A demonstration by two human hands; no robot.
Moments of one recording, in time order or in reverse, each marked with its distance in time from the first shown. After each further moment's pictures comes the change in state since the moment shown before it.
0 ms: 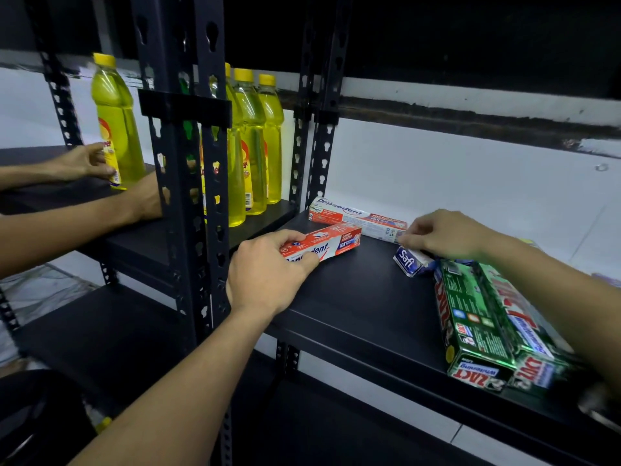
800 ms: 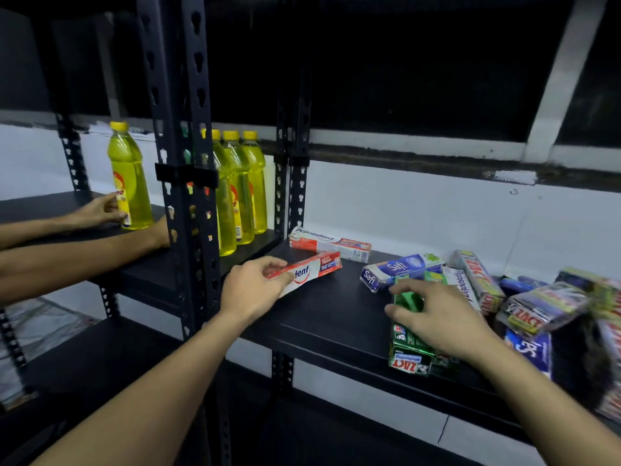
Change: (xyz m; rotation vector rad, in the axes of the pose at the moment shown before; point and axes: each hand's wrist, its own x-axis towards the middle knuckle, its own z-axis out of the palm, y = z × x) left_hand -0.004 0.012 -0.024 -0.035 -0.223 -0.003; right_hand -0.161 -0.014 0.011 0.174 0.192 0.032
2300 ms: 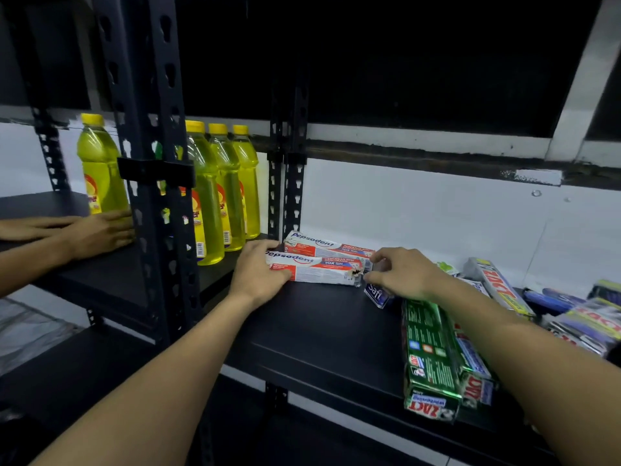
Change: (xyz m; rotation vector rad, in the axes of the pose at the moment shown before) left_hand 0.077 -0.008 0.042 -0.008 0.023 0.081; right_hand 0.132 0.000 0.022 -0.024 -0.141 0.031
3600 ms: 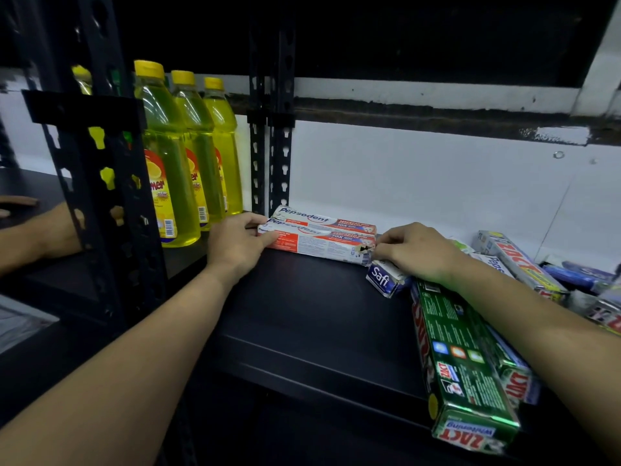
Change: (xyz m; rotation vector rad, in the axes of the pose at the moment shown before) left_hand 0.042 -0.026 0.024 -0.194 0.062 -0.021; right_hand 0.019 0.018 0.018 0.128 0.093 0.110
